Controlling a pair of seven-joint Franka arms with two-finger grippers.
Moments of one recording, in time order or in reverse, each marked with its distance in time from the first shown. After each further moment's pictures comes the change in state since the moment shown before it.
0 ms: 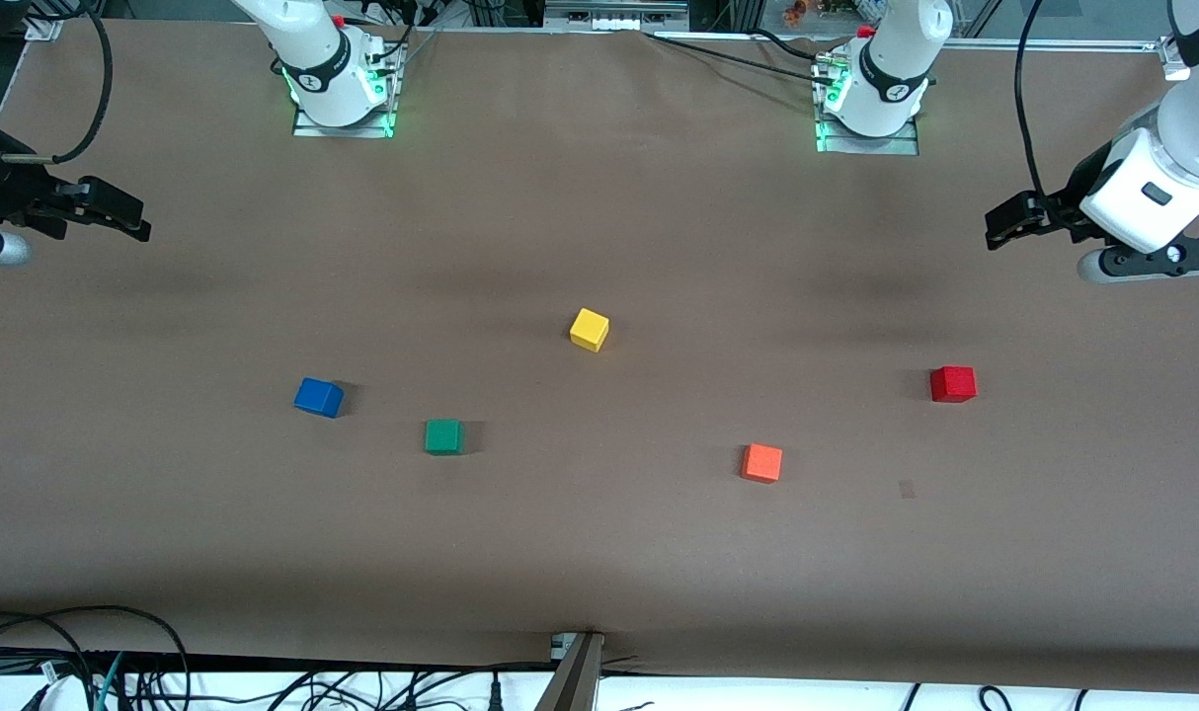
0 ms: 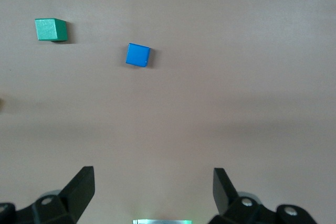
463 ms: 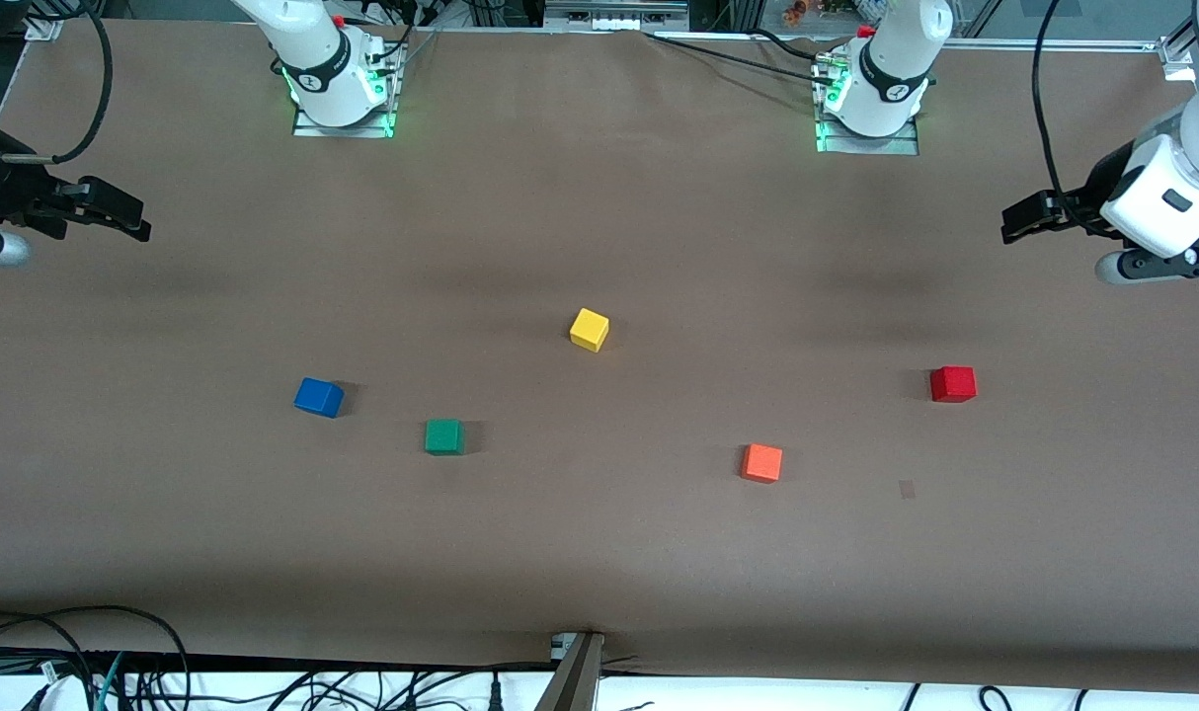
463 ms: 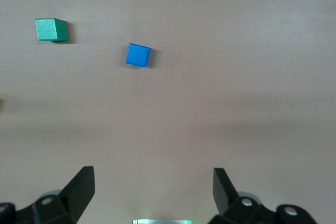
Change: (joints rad) left arm 0.050 0.018 0.004 -0.004 0.005 -0.034 0.080; right arm 0.000 0.000 0.000 0.000 0.000 0.000 0.000
